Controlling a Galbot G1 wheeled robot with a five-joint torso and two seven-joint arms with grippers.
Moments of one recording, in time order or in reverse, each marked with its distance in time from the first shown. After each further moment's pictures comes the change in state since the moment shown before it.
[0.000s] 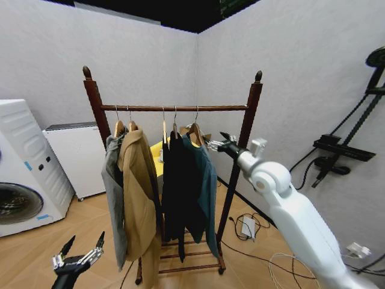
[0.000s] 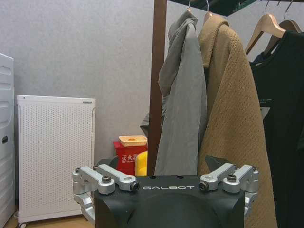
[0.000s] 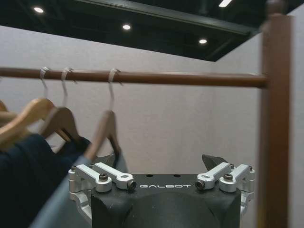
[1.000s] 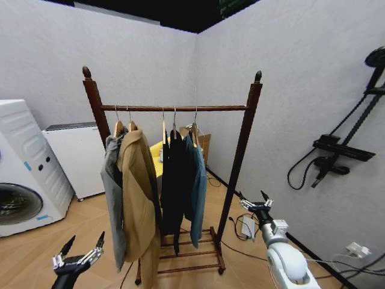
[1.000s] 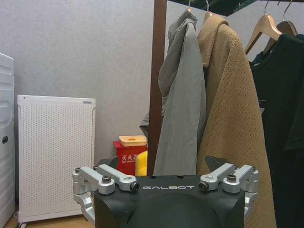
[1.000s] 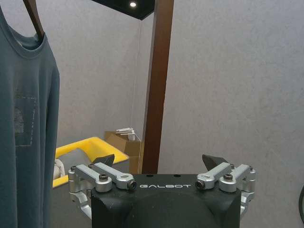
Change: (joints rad) left arm 0.000 0.000 0.000 0.000 0.000 0.000 0.000; right arm -0.570 0.248 0.212 -0.071 -0.354 0.381 0.041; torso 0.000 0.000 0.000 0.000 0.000
